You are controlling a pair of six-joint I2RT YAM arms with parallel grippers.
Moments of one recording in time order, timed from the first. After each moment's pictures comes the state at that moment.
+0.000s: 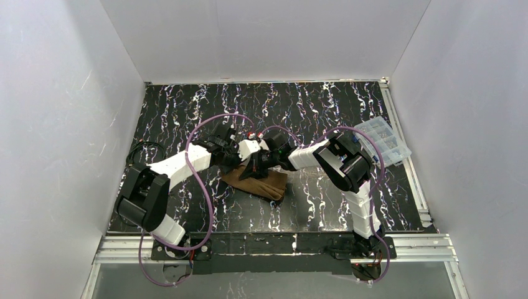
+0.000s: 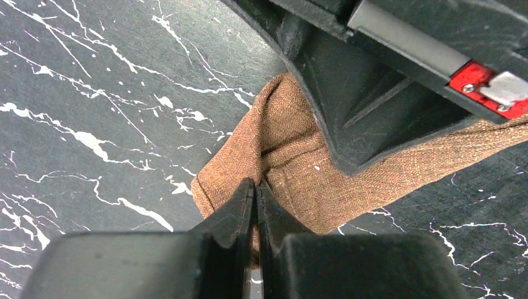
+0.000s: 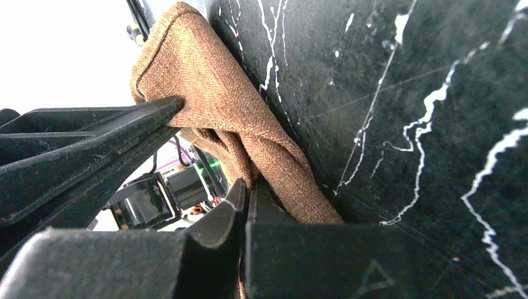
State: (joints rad) left arm -0.50 1.55 0.92 -0.48 0.14 0.62; right arm 0.78 2.13 1.14 0.28 -0.72 1.07
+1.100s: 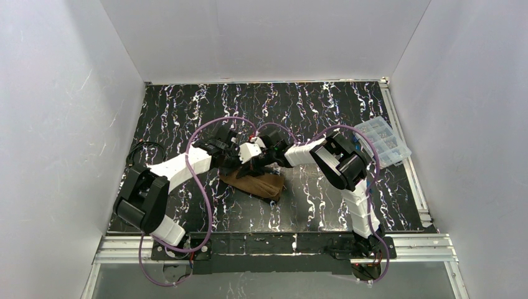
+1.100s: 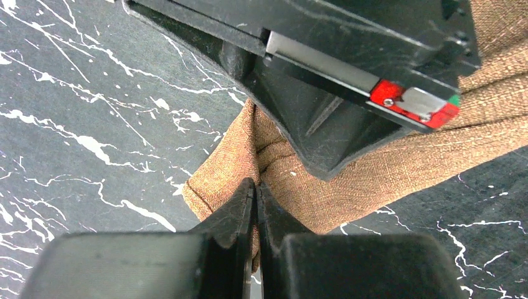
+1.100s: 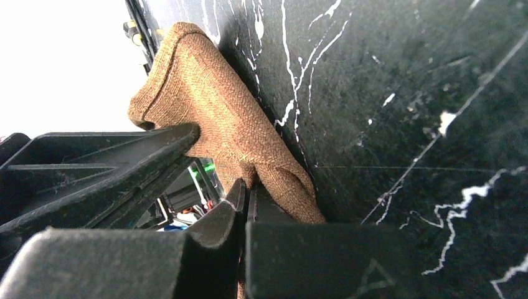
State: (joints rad) left arm -0.52 1.54 0.89 -0.46 0.12 0.65; right arm 0.78 2.19 1.23 0.22 -0.73 1.01
